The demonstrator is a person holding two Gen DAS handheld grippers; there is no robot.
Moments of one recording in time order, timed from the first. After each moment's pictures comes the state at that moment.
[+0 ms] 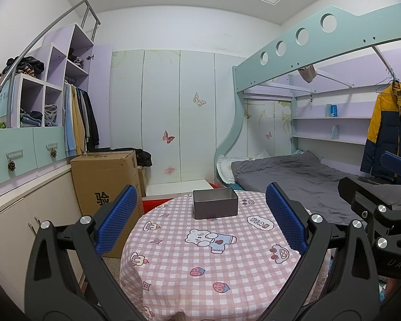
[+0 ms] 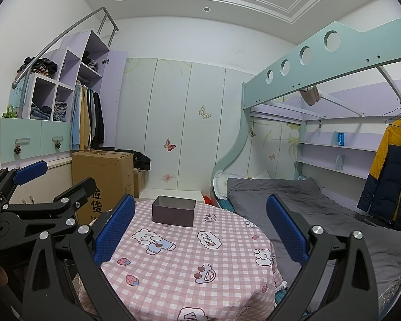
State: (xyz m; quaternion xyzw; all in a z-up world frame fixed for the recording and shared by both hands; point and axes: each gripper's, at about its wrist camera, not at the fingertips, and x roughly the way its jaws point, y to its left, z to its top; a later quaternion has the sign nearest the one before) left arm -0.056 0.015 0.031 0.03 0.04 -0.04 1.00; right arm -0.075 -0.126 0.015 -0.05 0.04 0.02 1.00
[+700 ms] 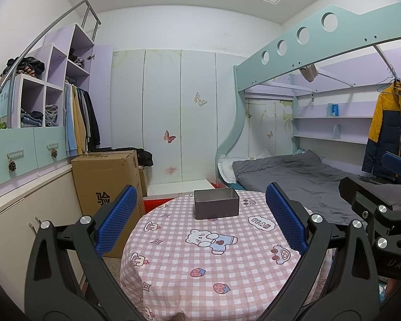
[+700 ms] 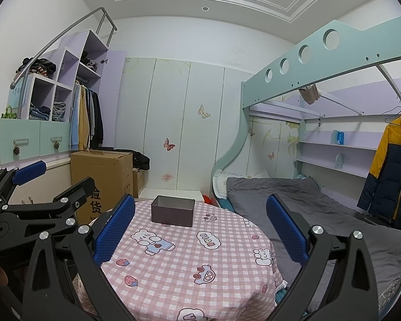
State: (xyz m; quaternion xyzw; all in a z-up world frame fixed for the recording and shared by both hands) left arm -0.054 0.017 0.029 0.03 0.04 -0.04 1.00; right arm -0.076 -0.128 0.014 -0.05 0.04 0.02 1.00
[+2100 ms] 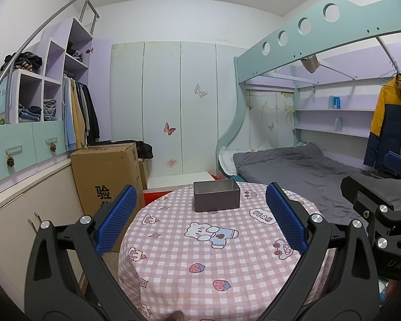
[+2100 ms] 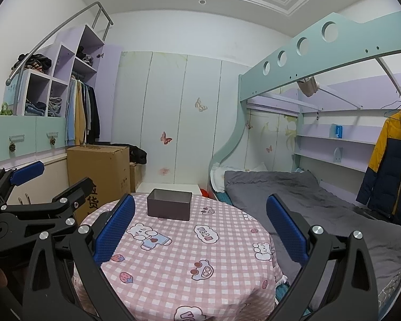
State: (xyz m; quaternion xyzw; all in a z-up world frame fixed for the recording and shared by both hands) left arm -0.039 0.024 0.016 0.03 0.07 -0.03 1.00; right arm -0.064 -0.130 0.005 -0.04 0.06 0.01 1.00
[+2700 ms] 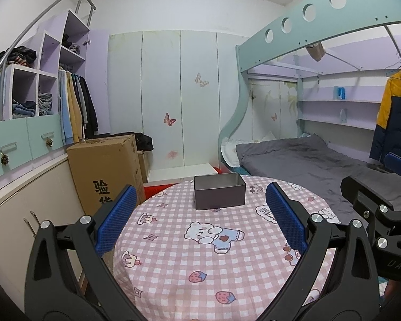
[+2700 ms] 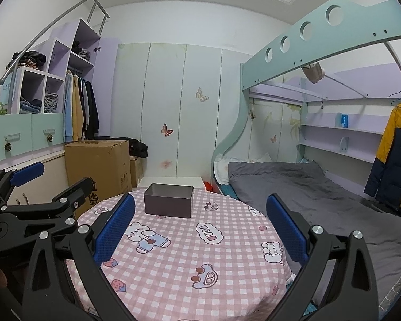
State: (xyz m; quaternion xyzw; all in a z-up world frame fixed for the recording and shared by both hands) left arm 0.015 0.014 0.003 0.04 0.09 -0.03 0.99; right arm -0.014 -0.135 -0.007 -0.03 0.09 0.02 1.00
